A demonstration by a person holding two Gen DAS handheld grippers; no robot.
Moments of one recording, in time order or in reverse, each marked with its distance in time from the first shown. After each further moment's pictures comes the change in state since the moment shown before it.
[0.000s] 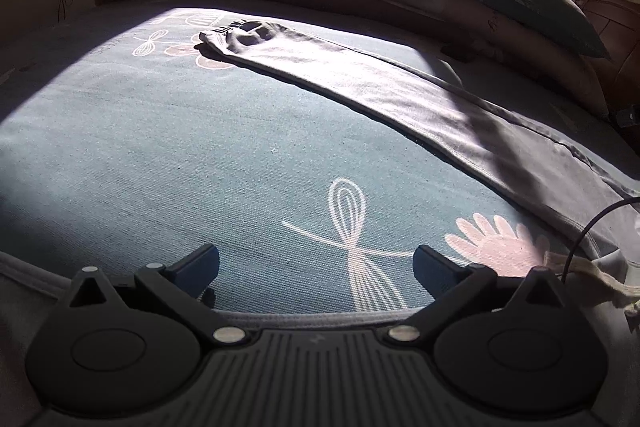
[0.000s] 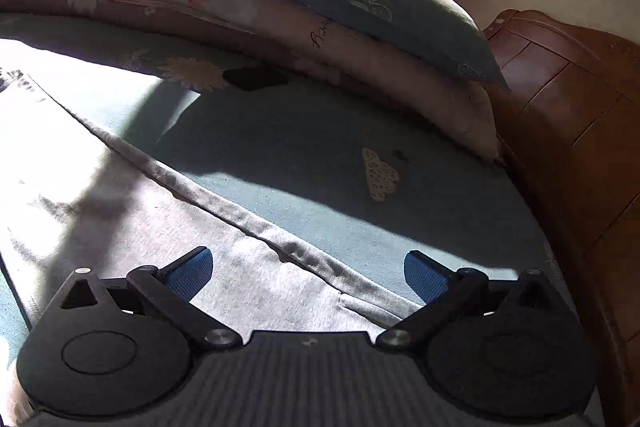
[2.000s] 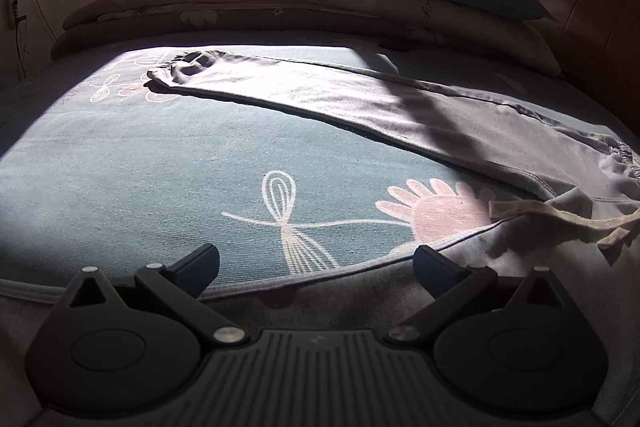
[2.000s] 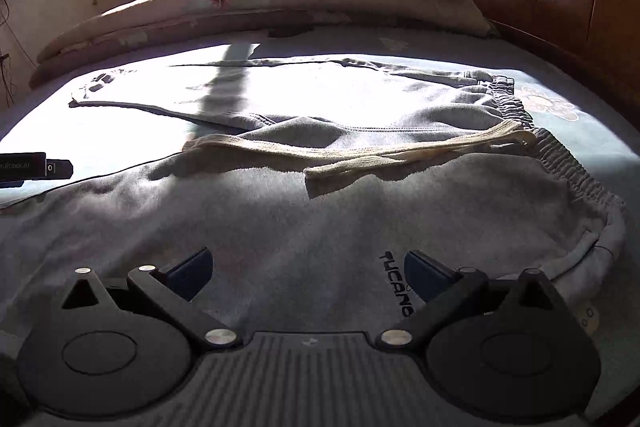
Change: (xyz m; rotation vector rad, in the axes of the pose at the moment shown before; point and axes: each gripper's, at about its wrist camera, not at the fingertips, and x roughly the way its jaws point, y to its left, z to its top) left arm -0.024 -0.037 -0.023 0.188 -0.058 -0.060; right arm -0.169 0.049 -0.257 0.398 -0.028 0.256
